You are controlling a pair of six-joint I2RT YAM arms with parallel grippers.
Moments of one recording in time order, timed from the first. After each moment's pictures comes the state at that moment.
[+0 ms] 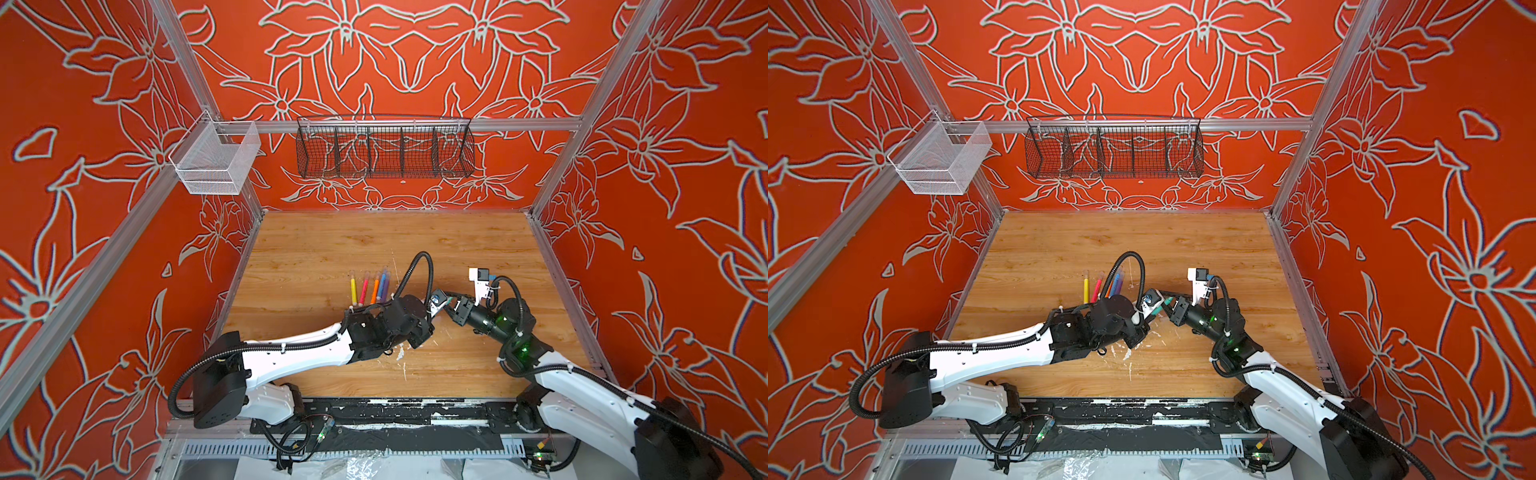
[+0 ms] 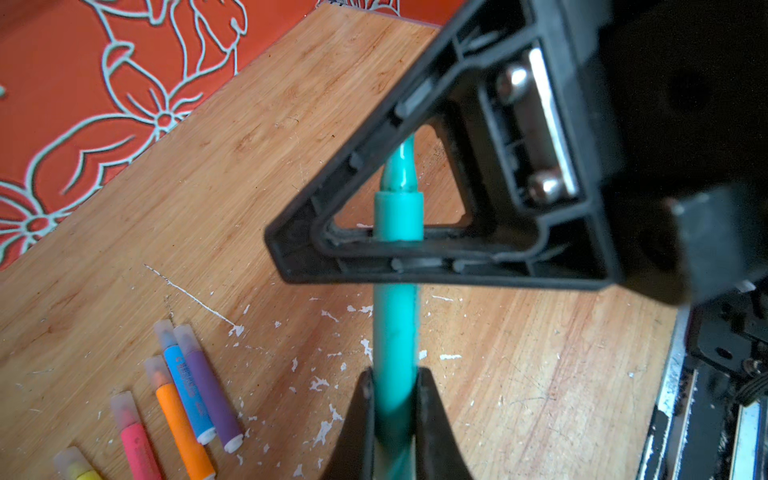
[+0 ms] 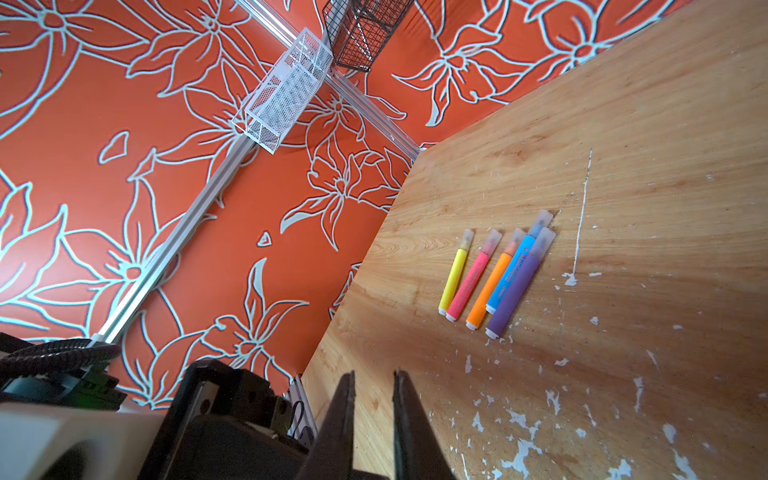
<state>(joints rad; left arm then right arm) -1.07 1.37 0.95 -0.18 -0.23 0.02 0.54 0.92 0.30 0.60 -0.40 0.89</state>
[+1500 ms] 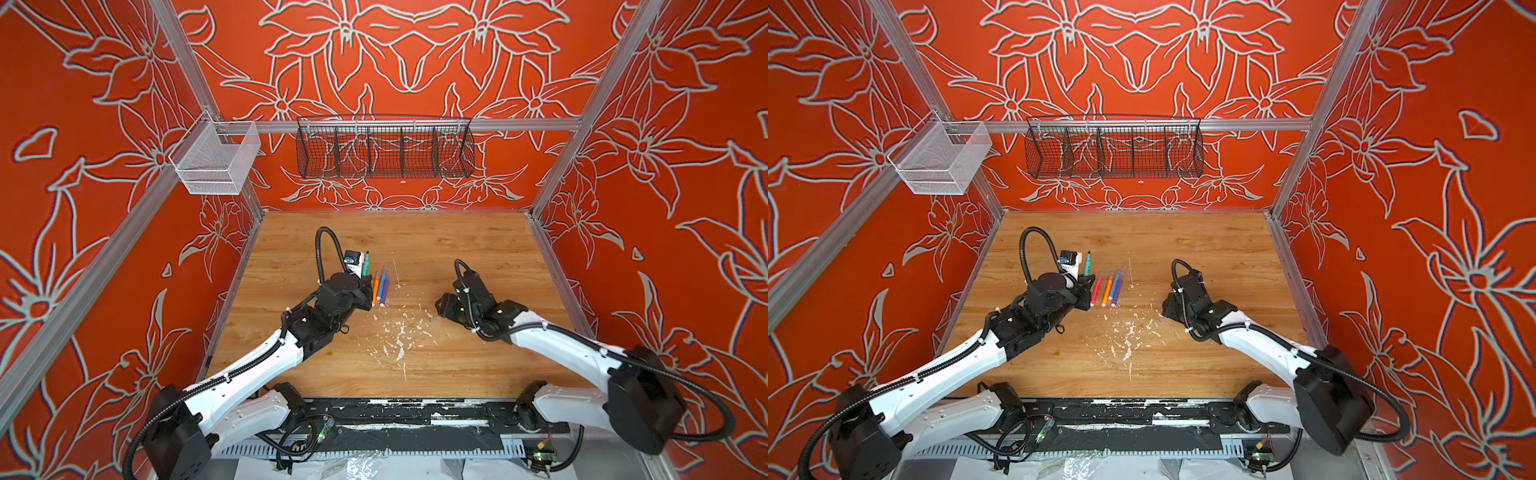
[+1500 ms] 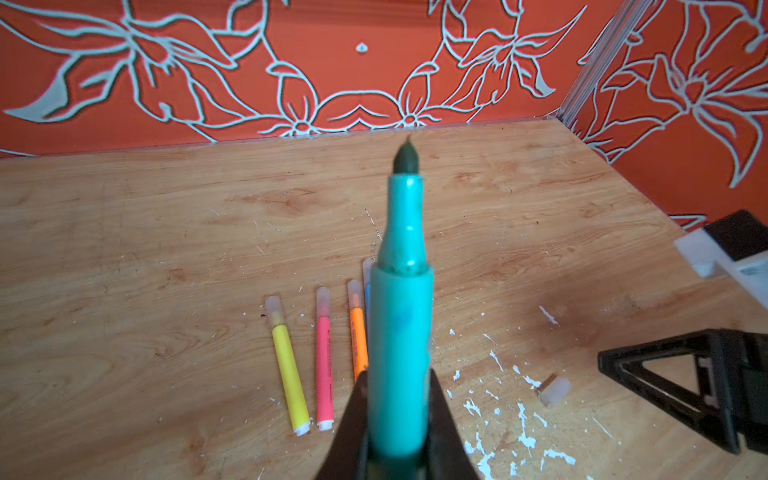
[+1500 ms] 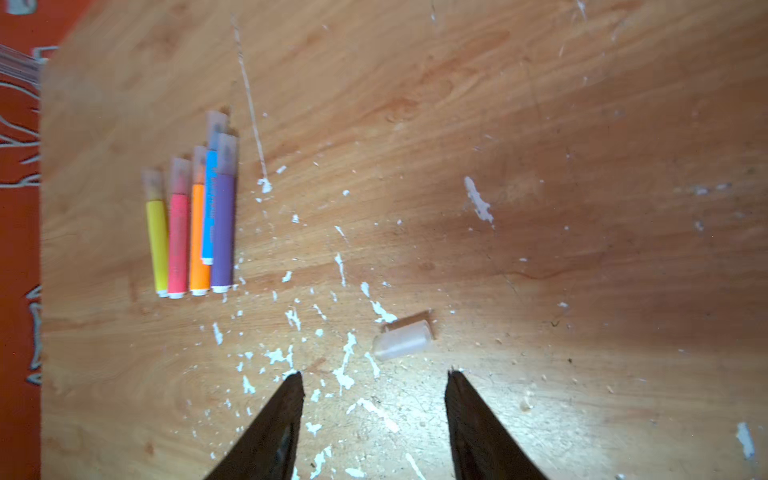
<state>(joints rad) -0.65 1.02 0.72 -0.13 -0.30 -0.29 0.63 1.29 0.71 -0.35 0.08 0.93</state>
